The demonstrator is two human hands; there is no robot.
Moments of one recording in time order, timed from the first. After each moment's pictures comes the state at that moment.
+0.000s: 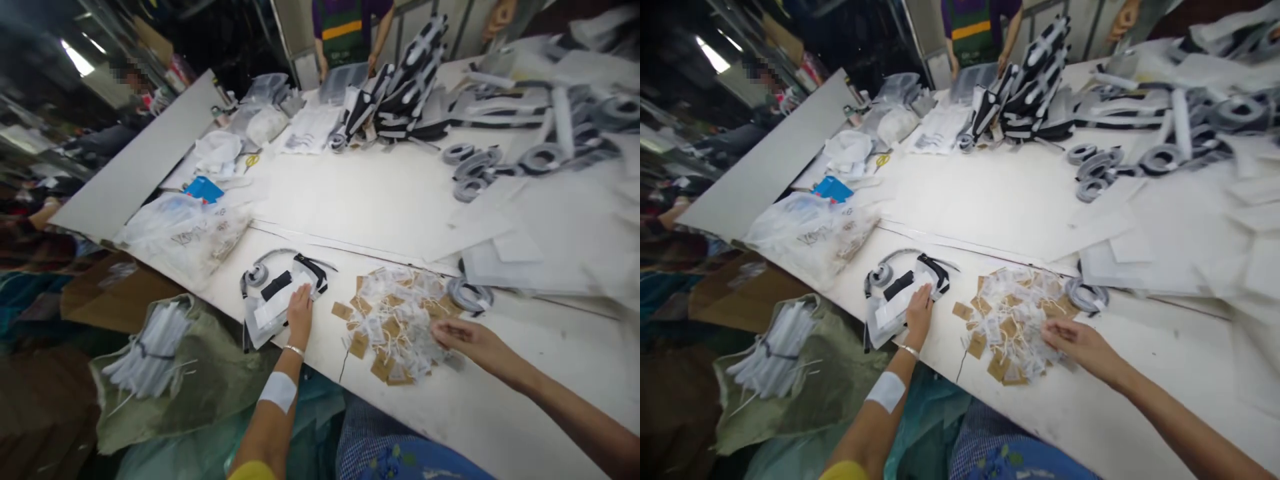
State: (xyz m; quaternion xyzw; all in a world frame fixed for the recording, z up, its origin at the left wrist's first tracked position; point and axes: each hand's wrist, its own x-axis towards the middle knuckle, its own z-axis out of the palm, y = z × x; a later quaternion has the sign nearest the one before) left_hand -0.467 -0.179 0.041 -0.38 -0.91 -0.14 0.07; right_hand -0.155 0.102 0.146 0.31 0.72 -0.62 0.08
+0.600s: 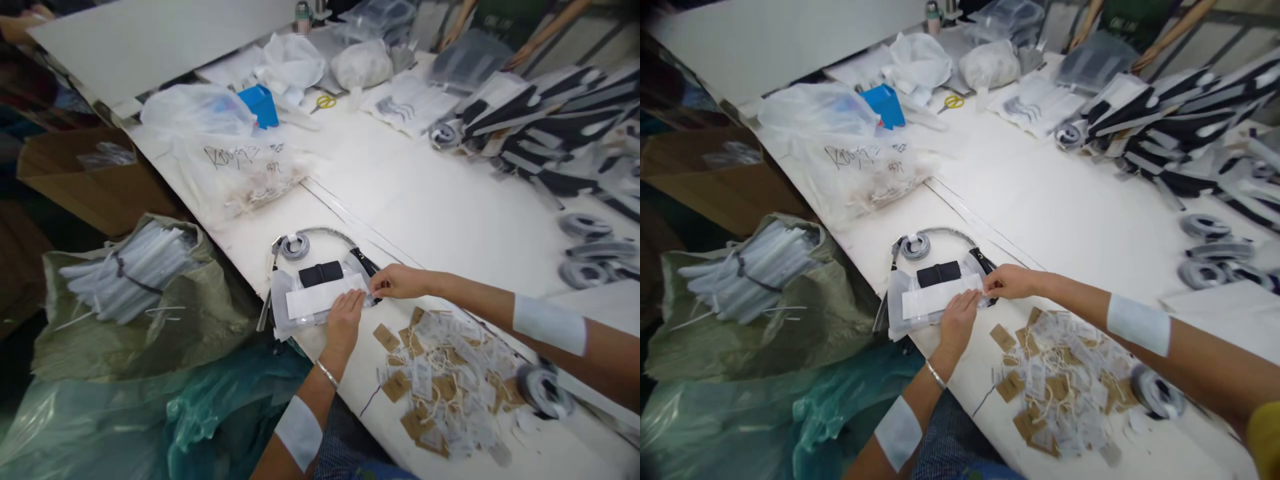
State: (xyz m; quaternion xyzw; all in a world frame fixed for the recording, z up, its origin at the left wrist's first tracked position) left_hand -0.474 -0.188 0.035 -0.33 -0.91 -0.23 0.03; right_hand -0.543 0.033 0.131 -0.19 0.84 -0.37 0.36
